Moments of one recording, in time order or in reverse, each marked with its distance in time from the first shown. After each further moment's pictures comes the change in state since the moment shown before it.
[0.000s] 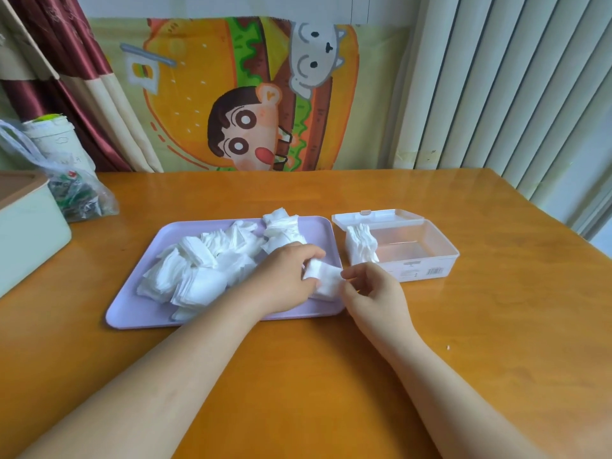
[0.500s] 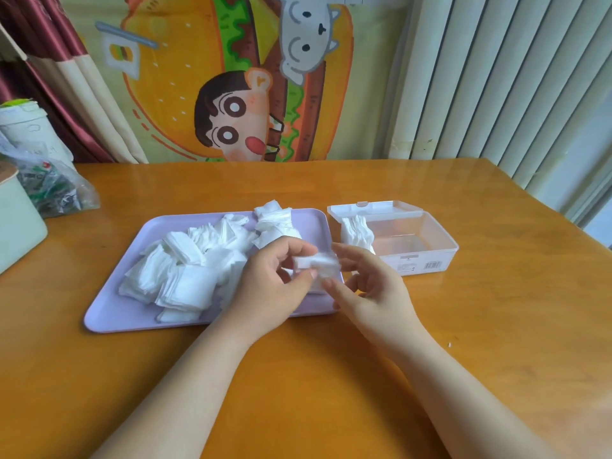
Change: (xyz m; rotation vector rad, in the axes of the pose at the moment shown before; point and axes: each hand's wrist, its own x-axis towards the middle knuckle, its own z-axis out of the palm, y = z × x) left_hand -0.031 0.003 0.016 -0.585 0.298 0.017; right_hand -0.004 -0.004 -0.006 0.156 -0.110 -0.155
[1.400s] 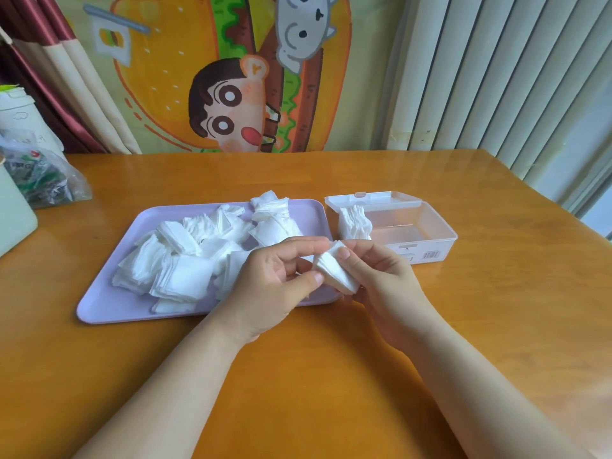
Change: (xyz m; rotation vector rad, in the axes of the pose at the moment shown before) left_hand -0.013 0.005 0.001 -0.293 -0.213 -0.065; right_hand 0.002 -0.007 -0.010 0.493 -0.093 0.269
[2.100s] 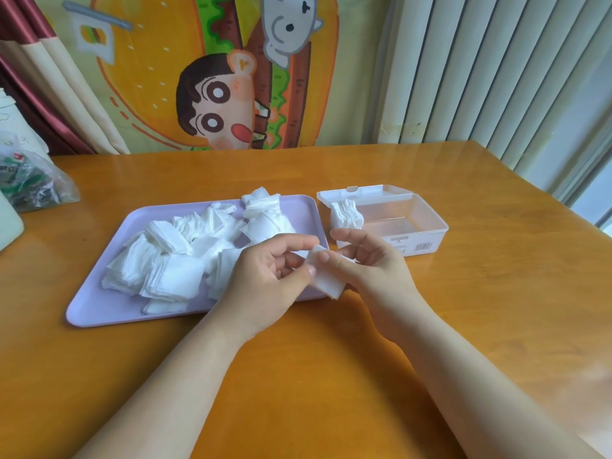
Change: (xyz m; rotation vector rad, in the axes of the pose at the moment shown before) left_hand 0.001 -0.006 0.005 0.086 0.098 0.036; right_hand 0.002 -0.001 0.001 -0.061 0.094 0.003
